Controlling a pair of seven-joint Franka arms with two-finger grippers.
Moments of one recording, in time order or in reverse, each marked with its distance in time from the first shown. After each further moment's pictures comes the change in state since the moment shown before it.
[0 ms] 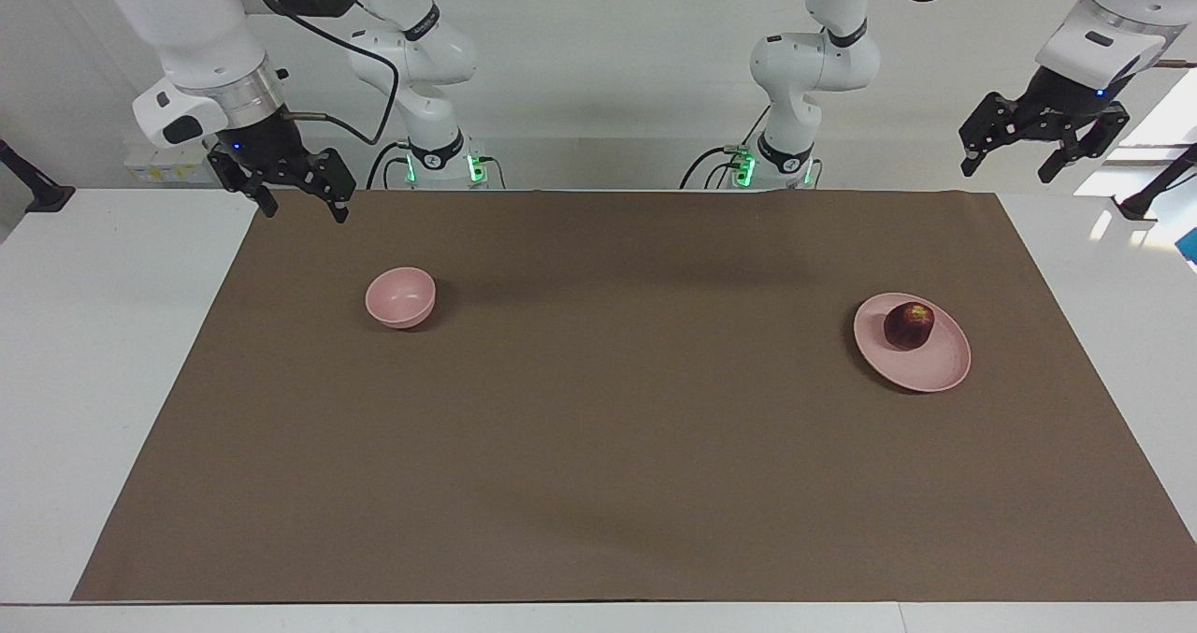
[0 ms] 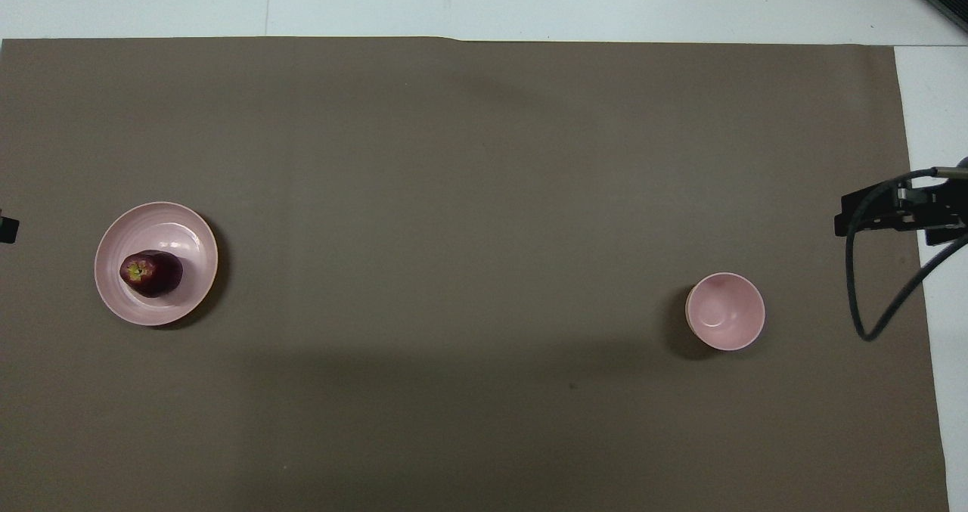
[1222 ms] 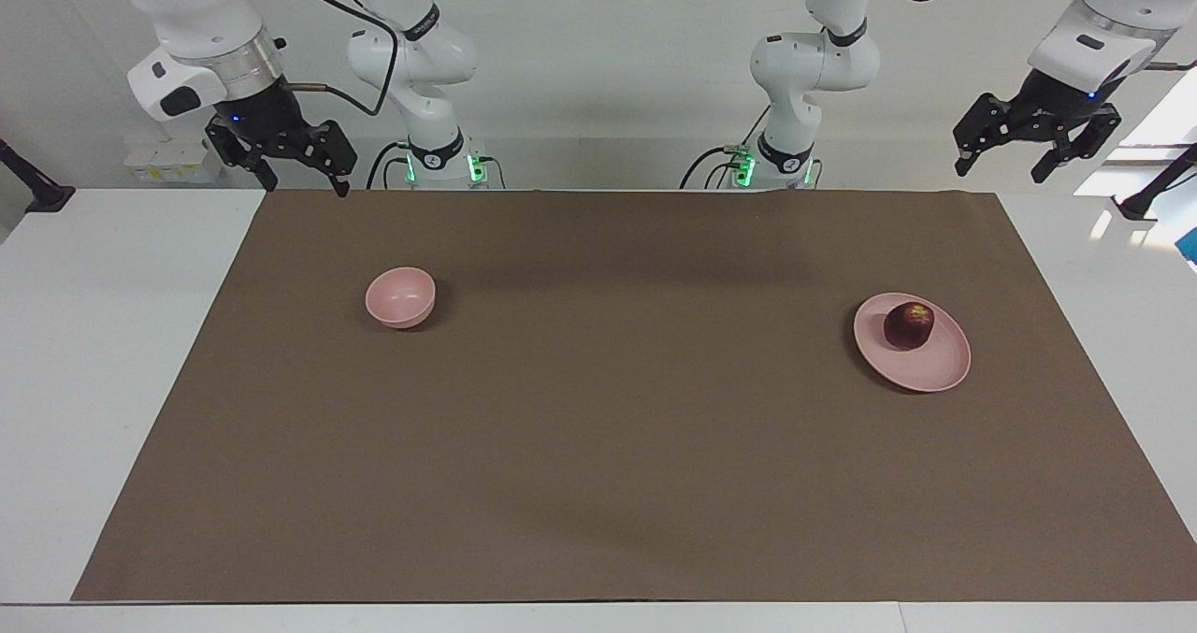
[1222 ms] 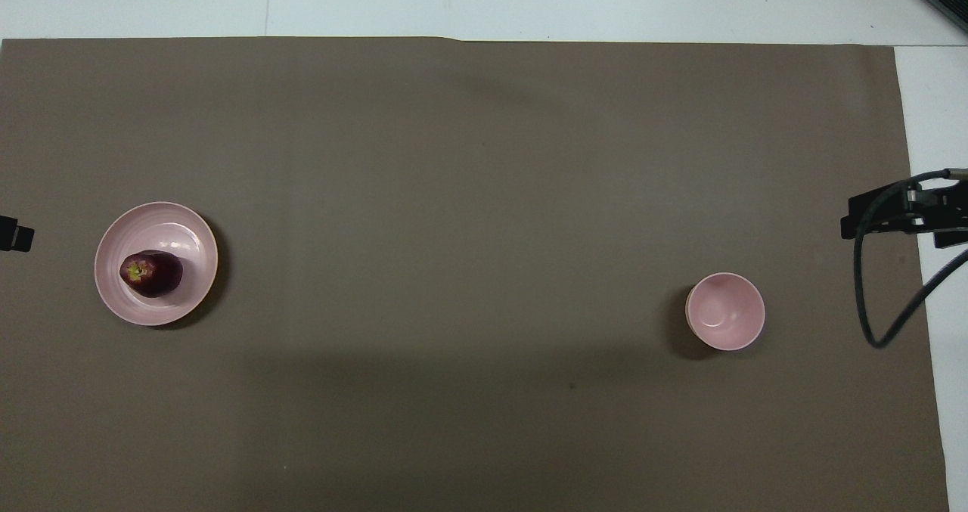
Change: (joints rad) left arm -0.002 -0.038 -0.010 -0.072 -0.004 0.035 0.001; right arm 0.000 -0.008 0.001 0.000 0.000 -0.018 0.000
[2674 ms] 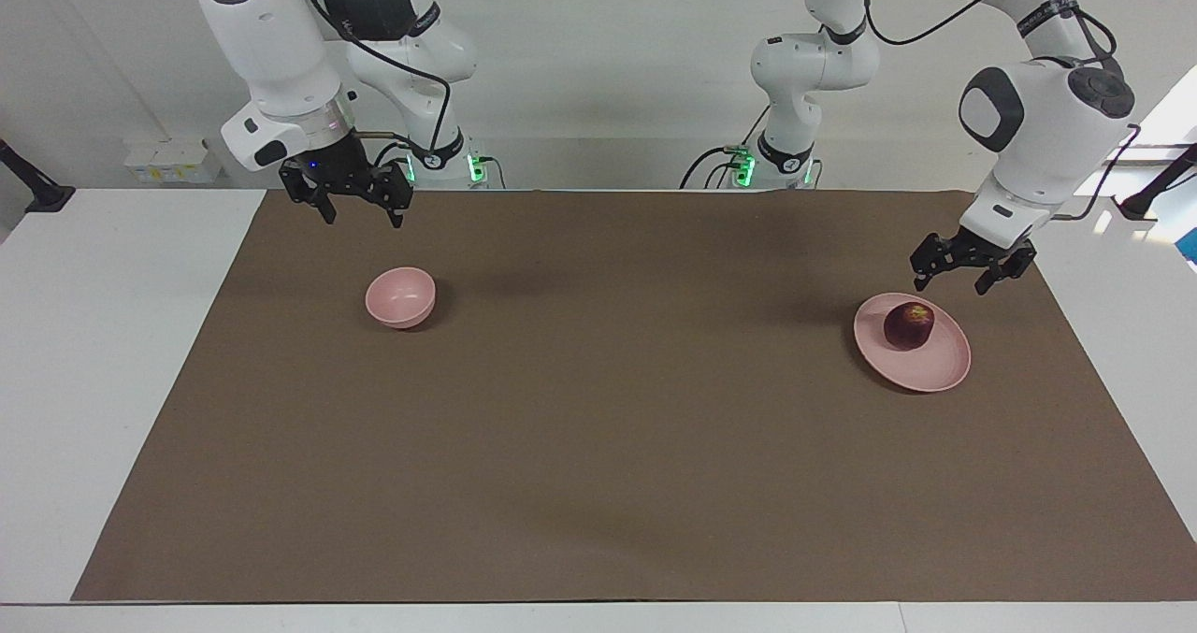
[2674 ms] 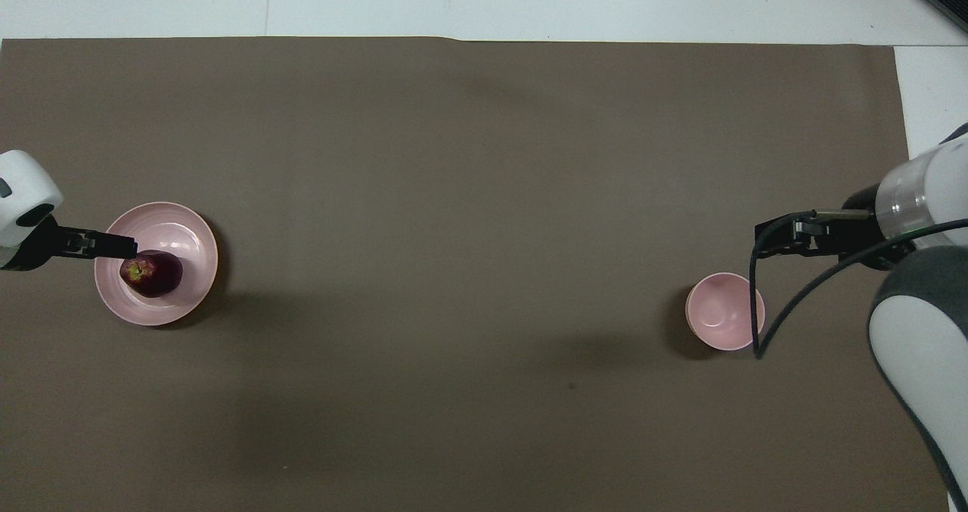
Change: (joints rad) left arm 0.067 0.011 0.014 -0.582 -0.001 0.638 0.031; right arm 0.082 -0.073 0.011 -0.278 0.005 0.227 0.078
